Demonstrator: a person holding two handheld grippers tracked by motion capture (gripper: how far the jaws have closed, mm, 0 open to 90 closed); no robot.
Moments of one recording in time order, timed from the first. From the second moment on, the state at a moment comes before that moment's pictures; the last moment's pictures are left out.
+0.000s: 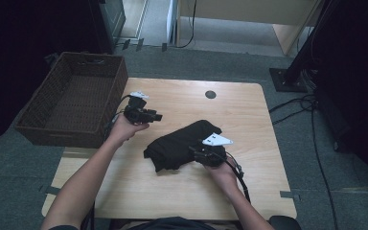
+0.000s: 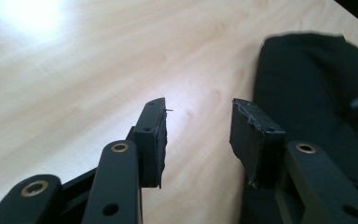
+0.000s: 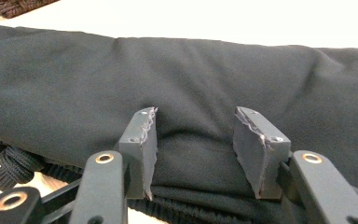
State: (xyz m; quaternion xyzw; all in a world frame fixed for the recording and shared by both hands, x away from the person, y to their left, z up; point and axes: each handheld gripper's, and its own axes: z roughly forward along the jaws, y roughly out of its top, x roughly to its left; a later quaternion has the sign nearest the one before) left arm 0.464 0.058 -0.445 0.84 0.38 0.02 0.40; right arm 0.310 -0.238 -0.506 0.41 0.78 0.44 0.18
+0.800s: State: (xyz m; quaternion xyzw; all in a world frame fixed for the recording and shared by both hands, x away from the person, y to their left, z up) left arm 0.495 0.134 -0.388 0.81 0.44 0.09 0.37; right arm 0.310 -0.238 -0.506 0.41 0.78 0.44 0.18
